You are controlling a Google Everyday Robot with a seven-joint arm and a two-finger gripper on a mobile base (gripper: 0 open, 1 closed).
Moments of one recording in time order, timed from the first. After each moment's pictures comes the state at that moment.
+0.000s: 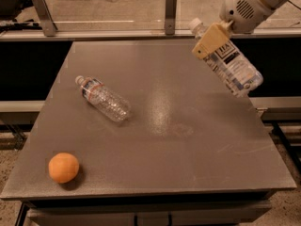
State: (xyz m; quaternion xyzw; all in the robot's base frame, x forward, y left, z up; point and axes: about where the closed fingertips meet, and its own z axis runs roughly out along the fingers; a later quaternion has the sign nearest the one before) arm 0.569 -0.139 0.981 -0.45 0.85 0.13 0.25
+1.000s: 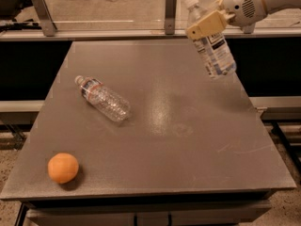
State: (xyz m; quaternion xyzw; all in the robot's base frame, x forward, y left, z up) arm 0.620 -0.124 1.008 -0.49 0.74 0.23 0.41
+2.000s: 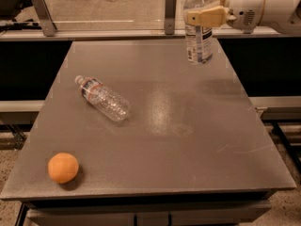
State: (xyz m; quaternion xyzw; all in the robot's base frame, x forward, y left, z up) arm 0.644 -0.112 1.043 -0.50 0.55 0.34 0.58
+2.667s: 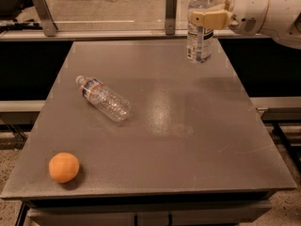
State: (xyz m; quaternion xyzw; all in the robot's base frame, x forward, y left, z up) arm 0.653 -0.125 1.042 -0.47 0.52 0.33 0.63
